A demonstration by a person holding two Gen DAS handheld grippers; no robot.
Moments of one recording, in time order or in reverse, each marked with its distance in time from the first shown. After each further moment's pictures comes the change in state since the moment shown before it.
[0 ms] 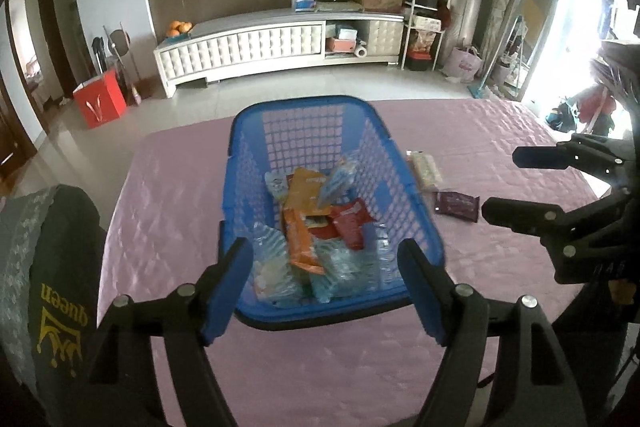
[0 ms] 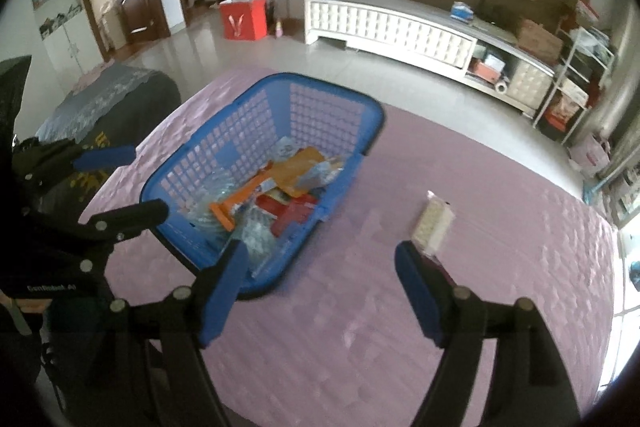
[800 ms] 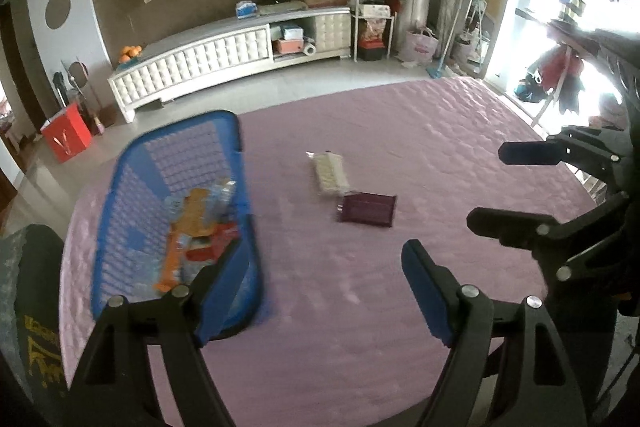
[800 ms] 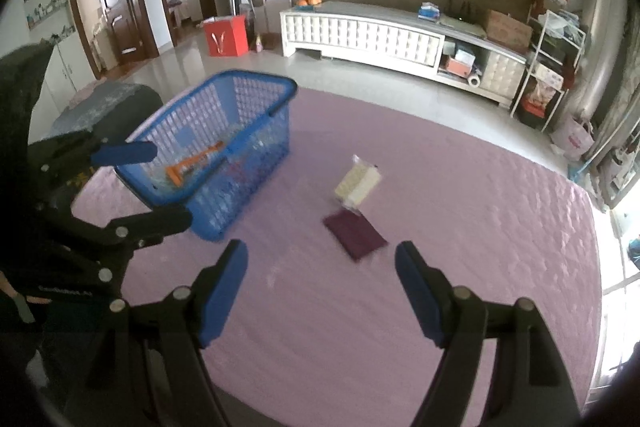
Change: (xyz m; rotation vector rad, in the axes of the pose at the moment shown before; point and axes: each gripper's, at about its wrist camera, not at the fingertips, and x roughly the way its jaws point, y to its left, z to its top) left arm 0.033 -0.140 0.011 0.122 0.018 -0.074; right arm -0.040 -0.083 -0.071 0.041 -0.052 -0.017
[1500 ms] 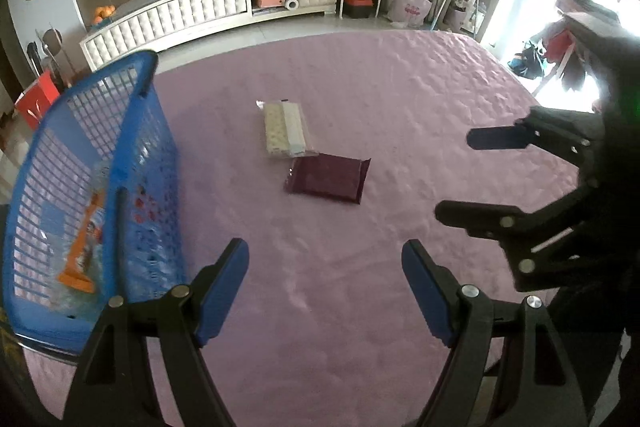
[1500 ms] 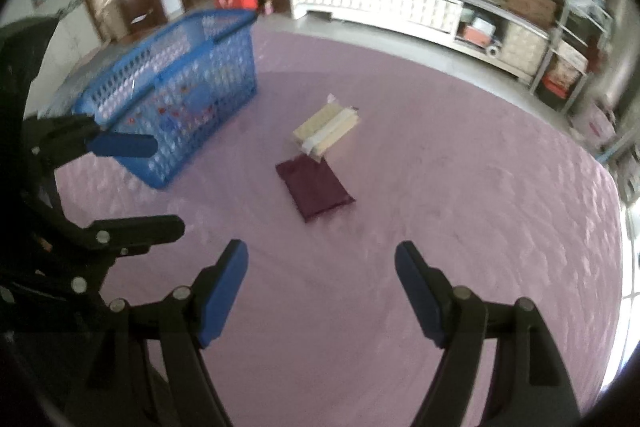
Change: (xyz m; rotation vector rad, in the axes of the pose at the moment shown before) left arm 0.093 -0.038 -0.008 -0.028 0.142 -0.055; right arm 0.073 -0.065 -0.034 -0.066 0.115 0.080
